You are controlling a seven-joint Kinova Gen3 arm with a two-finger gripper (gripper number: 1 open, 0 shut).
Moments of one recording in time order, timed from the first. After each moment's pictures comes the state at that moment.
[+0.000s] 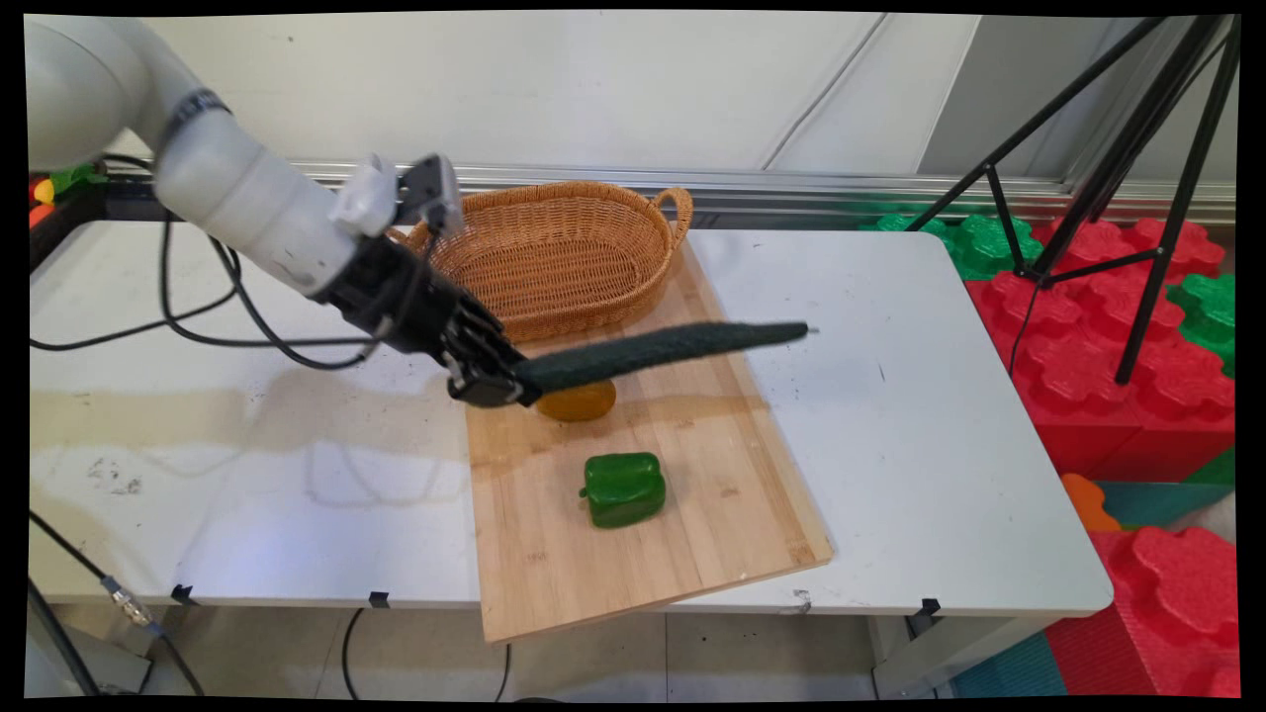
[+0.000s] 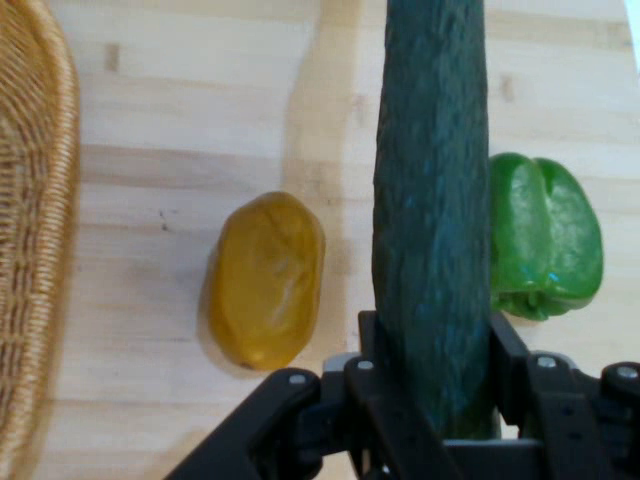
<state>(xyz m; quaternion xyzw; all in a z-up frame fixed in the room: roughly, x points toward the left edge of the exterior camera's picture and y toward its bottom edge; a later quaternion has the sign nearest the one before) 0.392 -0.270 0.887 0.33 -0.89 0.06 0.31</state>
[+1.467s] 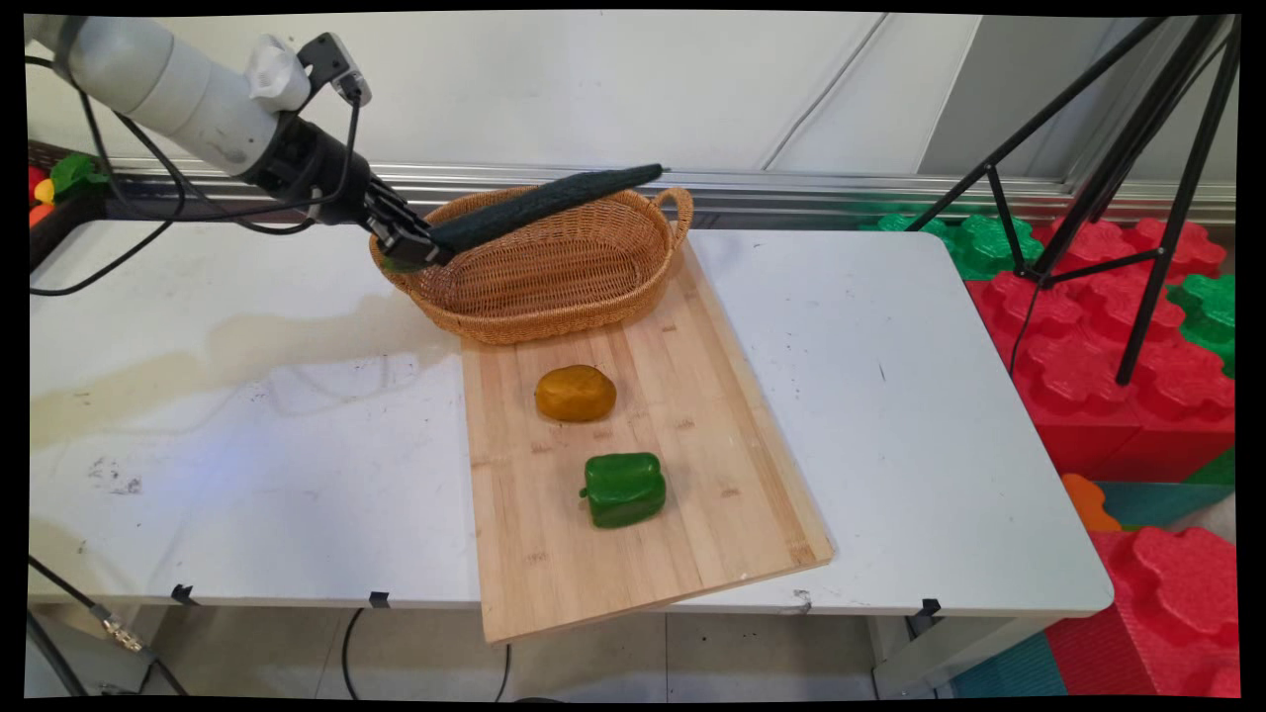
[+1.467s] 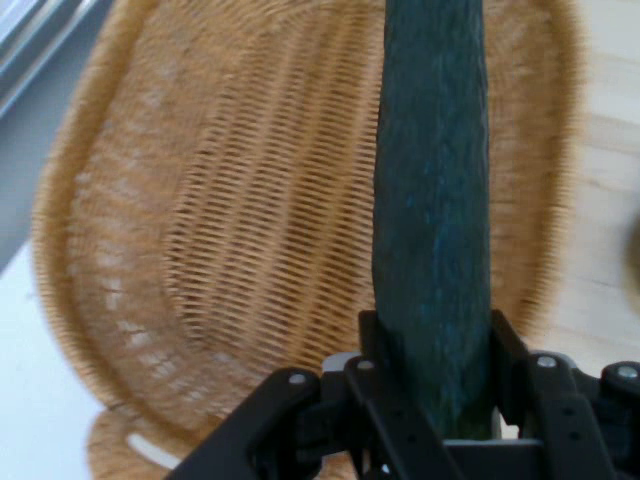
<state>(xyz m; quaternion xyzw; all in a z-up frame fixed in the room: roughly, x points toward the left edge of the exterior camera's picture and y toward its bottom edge) 0.515 -0.326 0.917 0.43 -0.85 0.17 0.26</state>
